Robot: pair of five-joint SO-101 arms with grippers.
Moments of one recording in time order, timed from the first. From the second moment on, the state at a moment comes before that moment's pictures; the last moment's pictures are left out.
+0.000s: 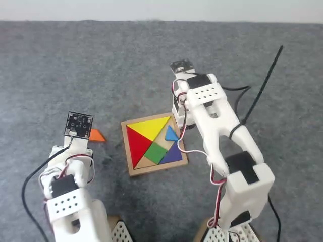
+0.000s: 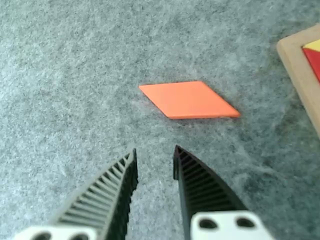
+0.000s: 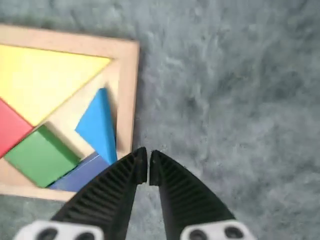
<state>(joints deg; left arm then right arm) -28.3 -69.2 86.4 48.0 -24.6 -23.9 14.6 -0.2 79.9 -0.7</state>
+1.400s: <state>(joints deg) -28.3 -69.2 86.4 48.0 -24.6 -31.6 15.1 12.2 57.2 6.2</state>
